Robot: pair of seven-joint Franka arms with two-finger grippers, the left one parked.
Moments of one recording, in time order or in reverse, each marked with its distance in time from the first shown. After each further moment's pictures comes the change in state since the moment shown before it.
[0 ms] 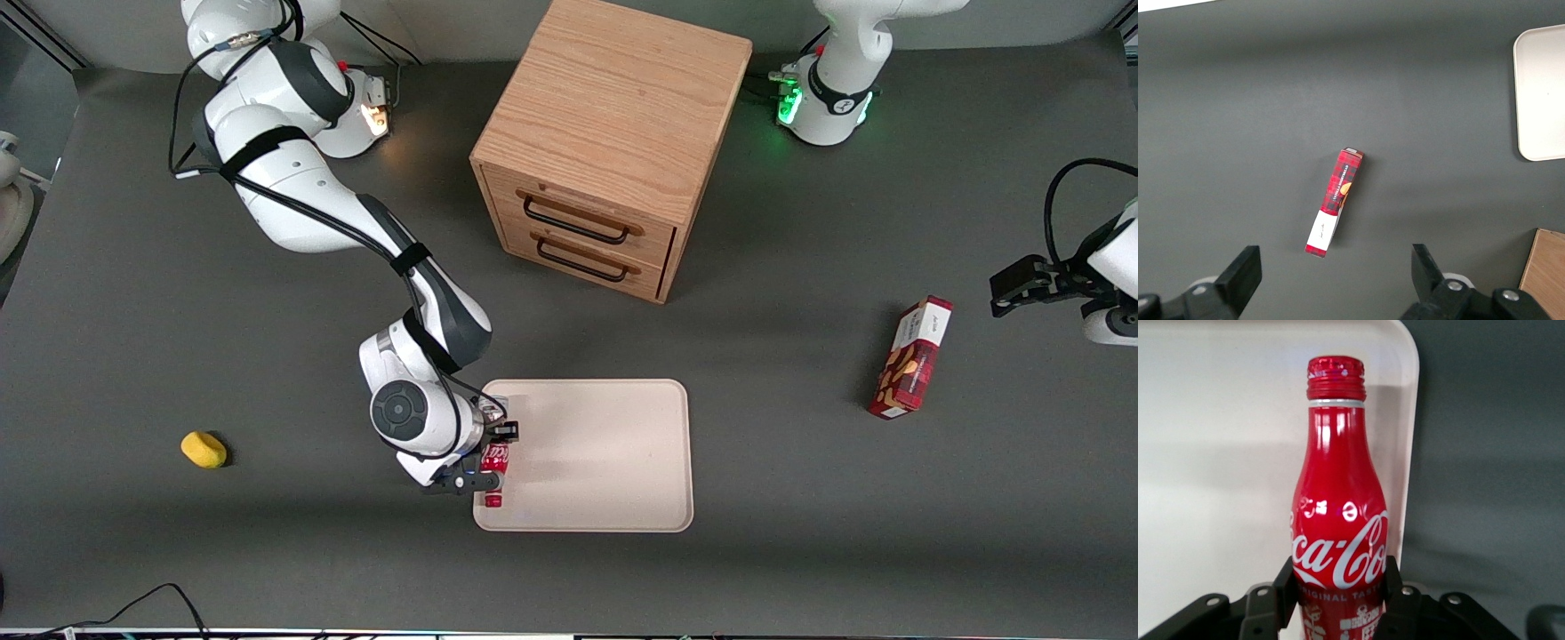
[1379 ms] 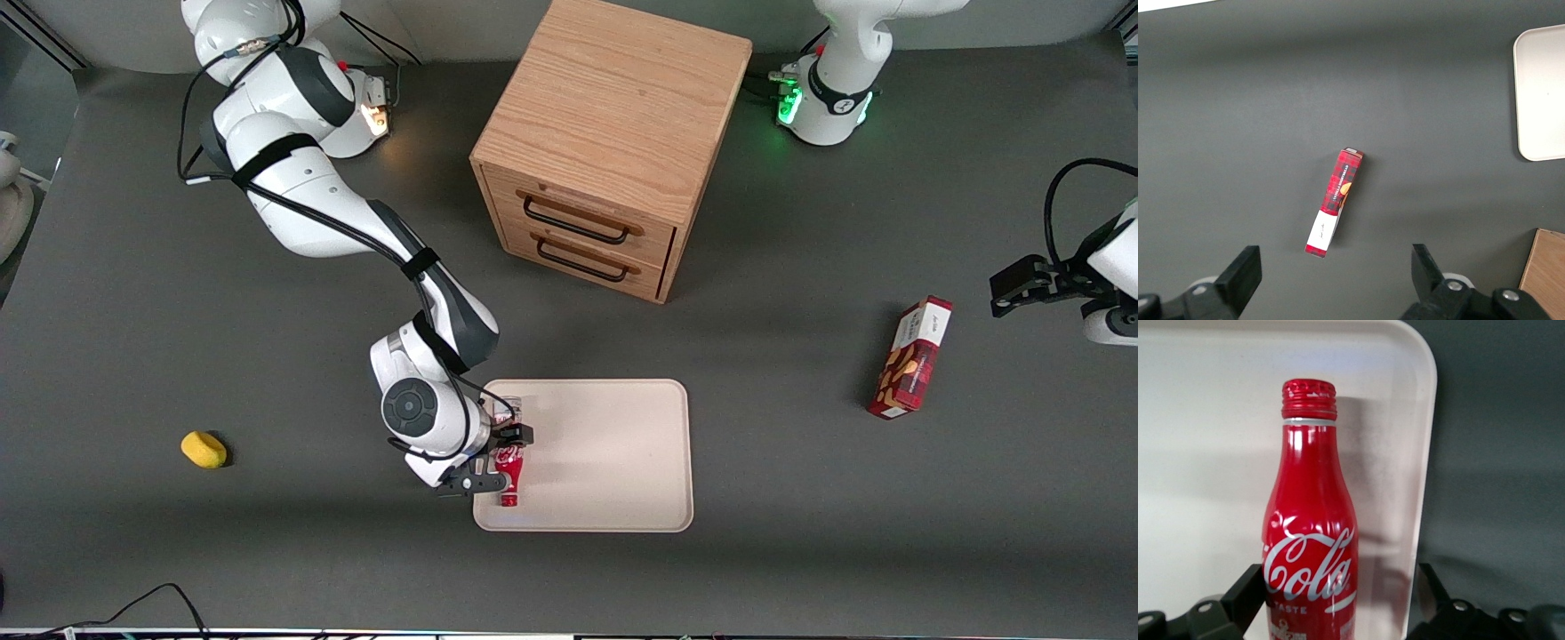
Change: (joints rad) arm 0.018 0.022 -0.014 0.005 -0.013 0.059 -0.006
